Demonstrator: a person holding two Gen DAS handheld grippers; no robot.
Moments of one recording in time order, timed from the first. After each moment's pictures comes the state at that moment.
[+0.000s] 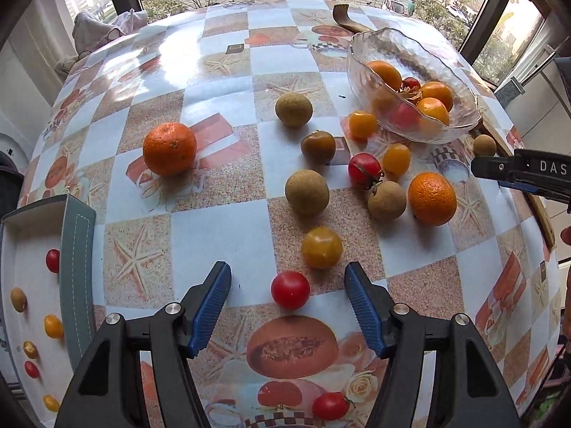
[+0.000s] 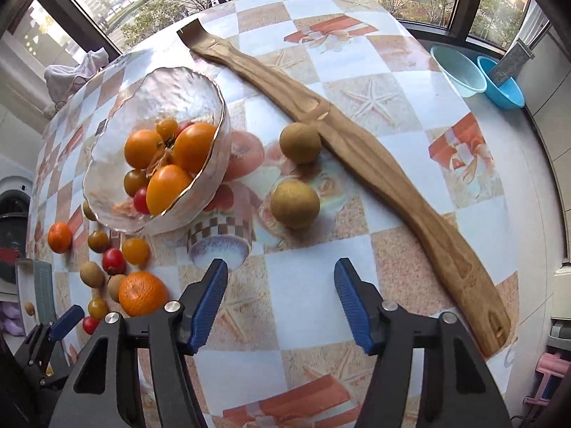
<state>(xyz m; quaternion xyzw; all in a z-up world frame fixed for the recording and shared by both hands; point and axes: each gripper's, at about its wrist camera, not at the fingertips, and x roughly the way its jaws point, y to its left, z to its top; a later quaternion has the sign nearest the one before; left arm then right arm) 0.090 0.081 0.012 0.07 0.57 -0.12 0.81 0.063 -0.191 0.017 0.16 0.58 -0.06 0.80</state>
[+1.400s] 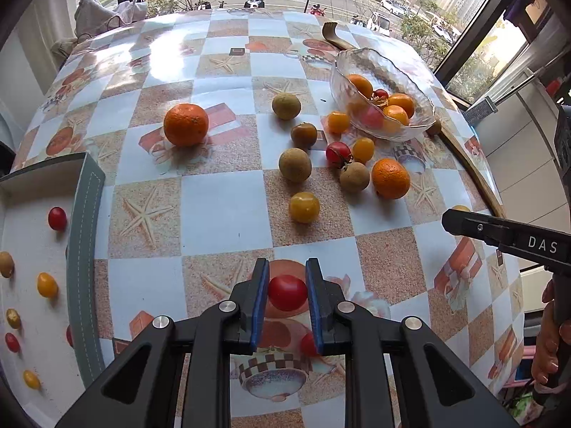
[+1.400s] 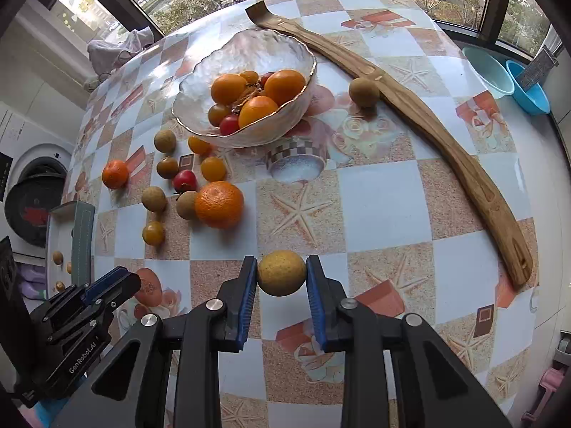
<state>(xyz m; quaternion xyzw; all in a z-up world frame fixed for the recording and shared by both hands) 0.055 0.116 0.040 0.00 0.56 -0.17 0.81 0.012 -0.141 0.039 0.16 0.59 0.01 0.79</state>
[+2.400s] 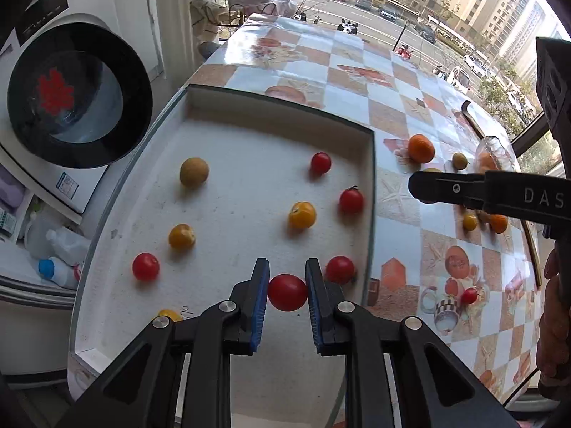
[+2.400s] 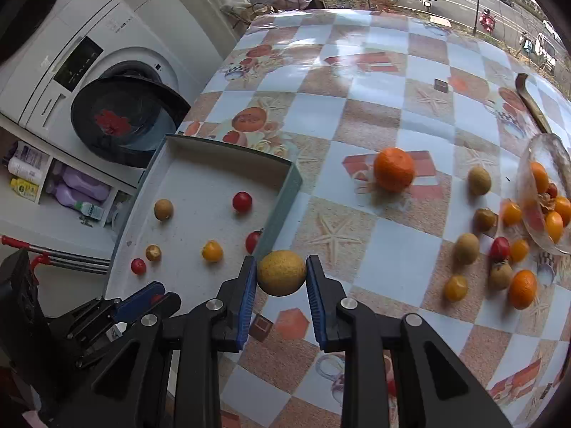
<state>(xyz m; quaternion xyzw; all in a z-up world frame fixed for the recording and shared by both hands) 0.014 0.323 0.053 -0.09 0.55 0.00 0.83 0.066 0.121 0.075 0.05 0.58 0.22 0.78</state>
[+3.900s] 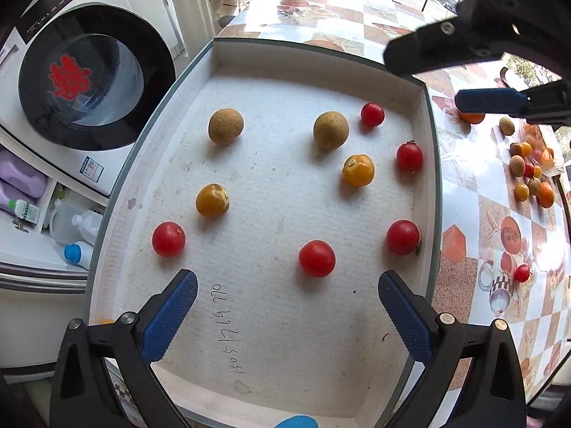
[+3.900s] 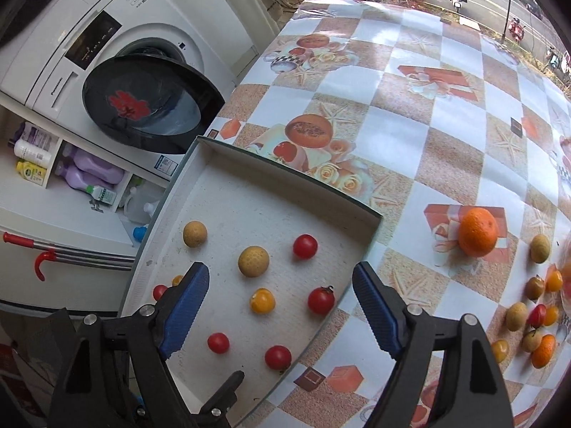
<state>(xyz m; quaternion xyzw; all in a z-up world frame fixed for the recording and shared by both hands) 0.014 0.330 0.021 -0.04 0.59 0.04 0.80 0.102 0.178 0.072 0.03 0.60 0.26 0.76</state>
